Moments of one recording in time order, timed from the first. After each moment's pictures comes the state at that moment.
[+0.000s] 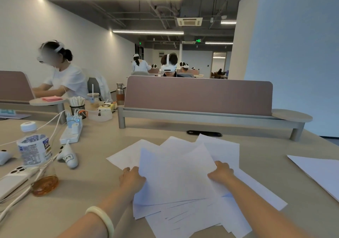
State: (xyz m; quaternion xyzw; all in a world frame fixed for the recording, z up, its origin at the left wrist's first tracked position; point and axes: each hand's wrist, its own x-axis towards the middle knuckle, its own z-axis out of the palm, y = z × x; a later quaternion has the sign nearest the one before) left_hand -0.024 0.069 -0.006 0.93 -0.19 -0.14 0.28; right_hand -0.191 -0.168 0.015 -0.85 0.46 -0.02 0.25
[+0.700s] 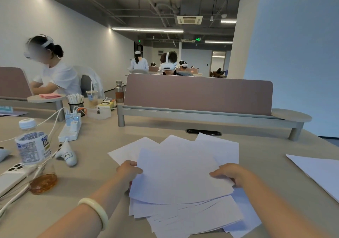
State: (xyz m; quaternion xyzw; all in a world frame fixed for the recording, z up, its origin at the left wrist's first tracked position) left_hand 0.038 0.066 -0.031 0.80 -0.08 -0.26 0.53; right_hand -0.210 -0.219 0.001 -0.70 0.44 0.00 0.56
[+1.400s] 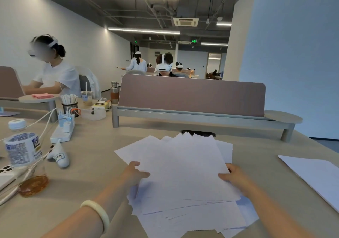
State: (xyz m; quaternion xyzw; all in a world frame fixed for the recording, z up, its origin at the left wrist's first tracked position) left_hand -0.032 0.057 0.008 0.76 -0.12 -0.28 0.57; right_hand -0.254 -0.190 0.017 -0.78 0.35 -0.17 0.50
